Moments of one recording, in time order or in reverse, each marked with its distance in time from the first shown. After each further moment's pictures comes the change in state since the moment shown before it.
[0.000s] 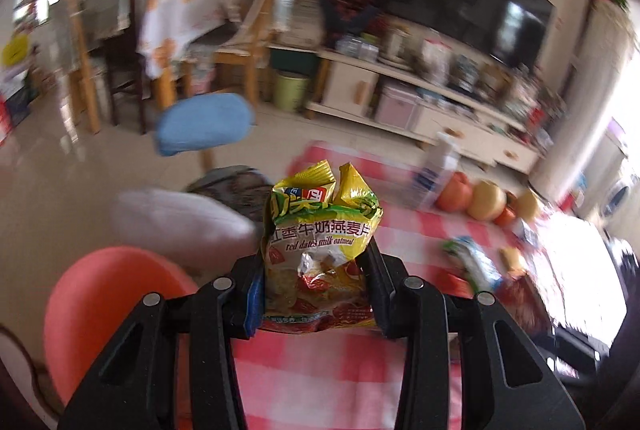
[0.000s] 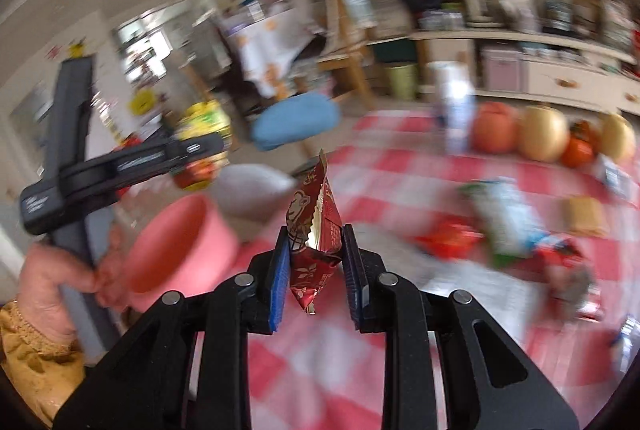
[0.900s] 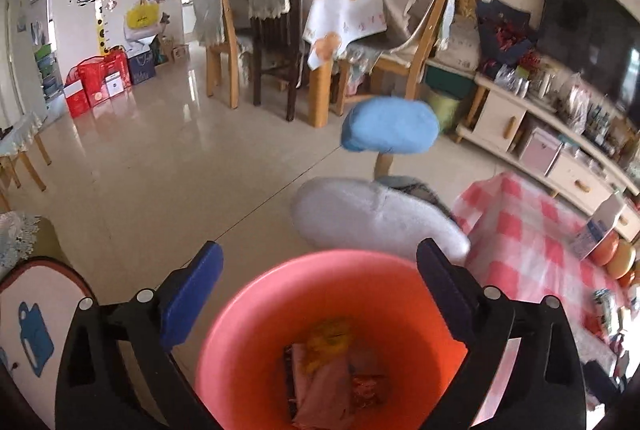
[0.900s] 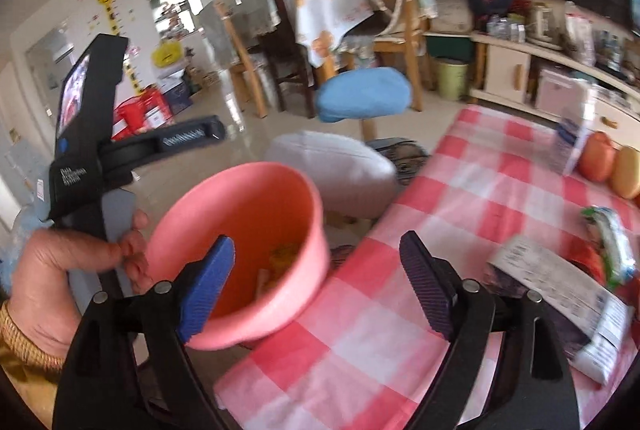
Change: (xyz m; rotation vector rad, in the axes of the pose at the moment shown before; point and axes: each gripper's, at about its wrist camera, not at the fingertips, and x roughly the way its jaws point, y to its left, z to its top) left arm -0.012 0.155 -0.008 -0.198 -0.055 0.405; right arm 0.088 0.116 -0.007 -0.136 0.060 -0.015
